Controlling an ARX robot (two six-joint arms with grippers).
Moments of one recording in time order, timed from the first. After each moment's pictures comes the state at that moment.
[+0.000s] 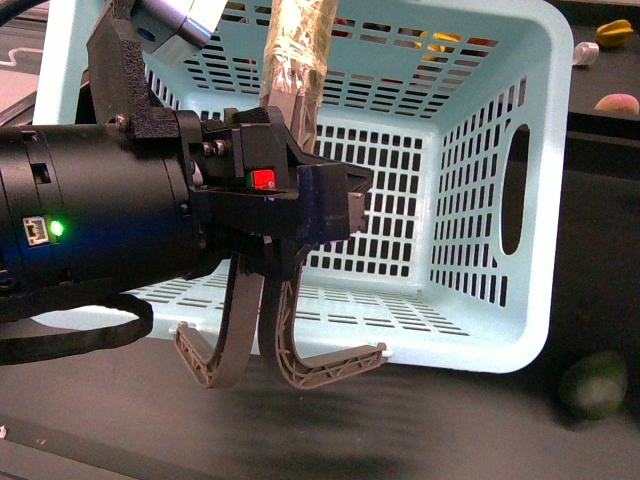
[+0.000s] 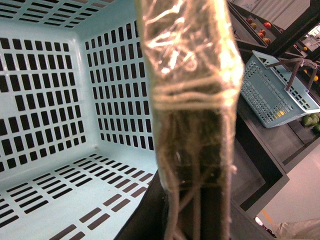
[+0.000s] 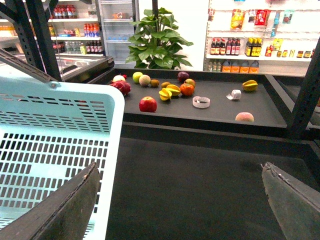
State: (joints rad) left arm -0.46 1.68 0.47 0.98 0.43 -0.35; right arm 0.00 0.00 0.01 0.00 0.00 0.00
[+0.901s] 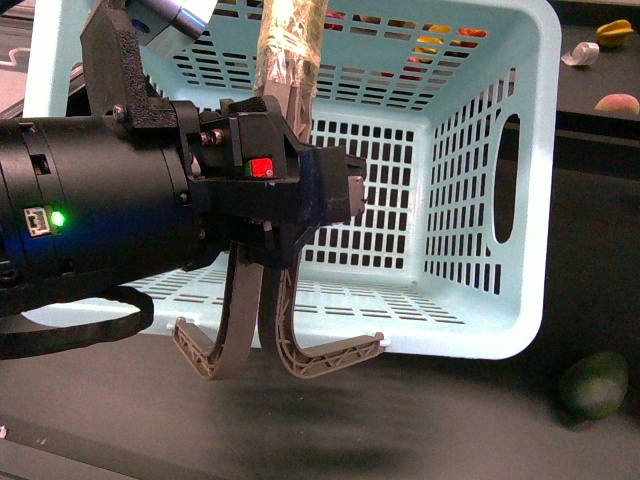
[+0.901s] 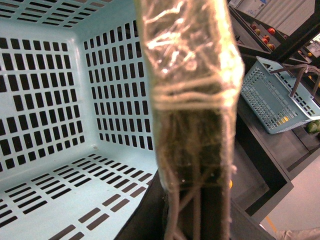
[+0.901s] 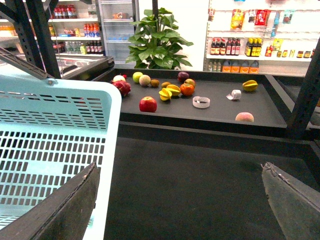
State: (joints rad) left arm -0.47 1.68 0.48 0.99 0.41 -0.35; right arm 0.00 0.00 0.01 0.00 0.00 0.00
